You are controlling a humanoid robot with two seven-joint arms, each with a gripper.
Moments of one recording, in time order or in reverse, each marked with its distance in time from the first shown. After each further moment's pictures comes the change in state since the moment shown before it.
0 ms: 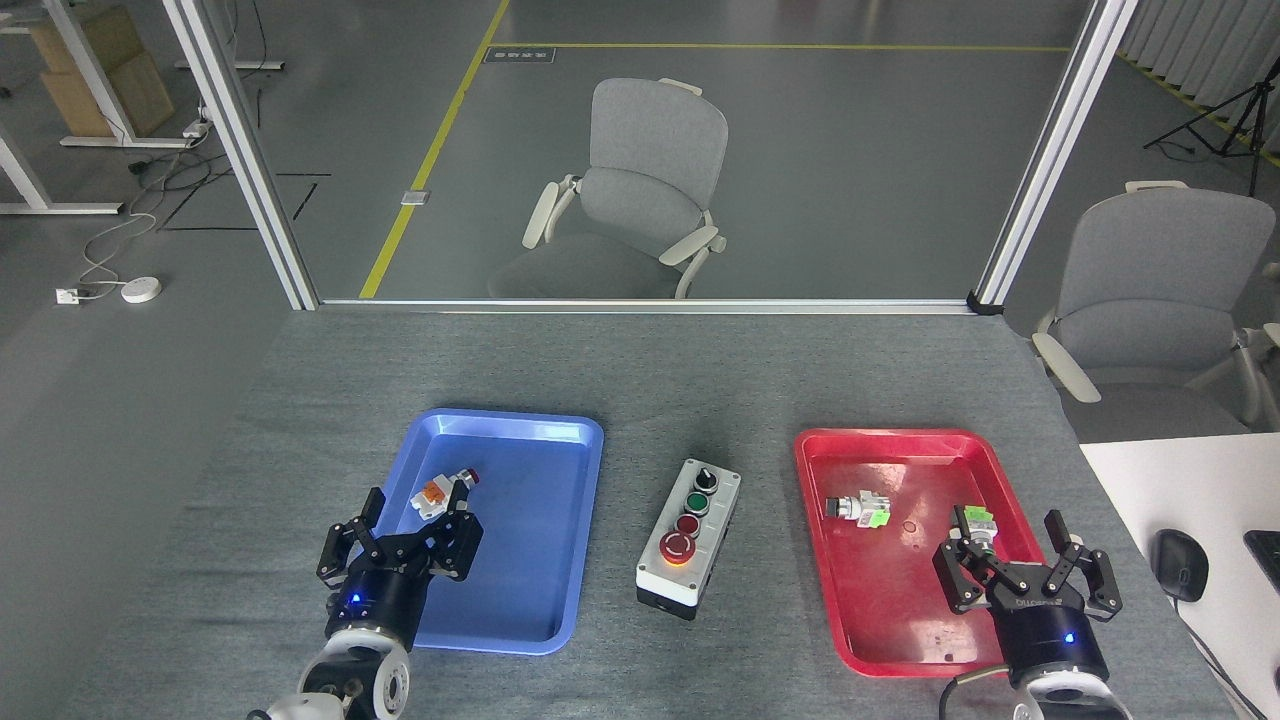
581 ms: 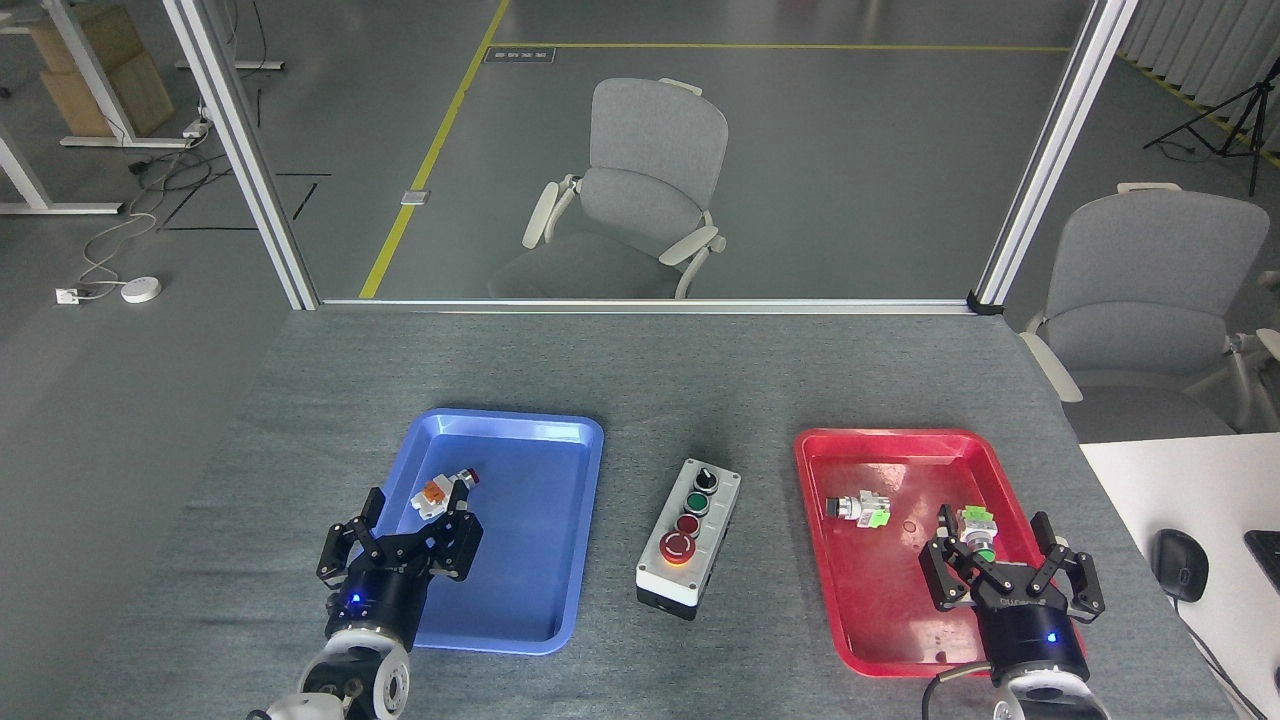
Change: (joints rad) left arm 0.000 0.000 0.000 0.000 0.000 0.000 0.000; right arm -0.011 0.034 0.010 0.012 -0.001 0.024 -0.007
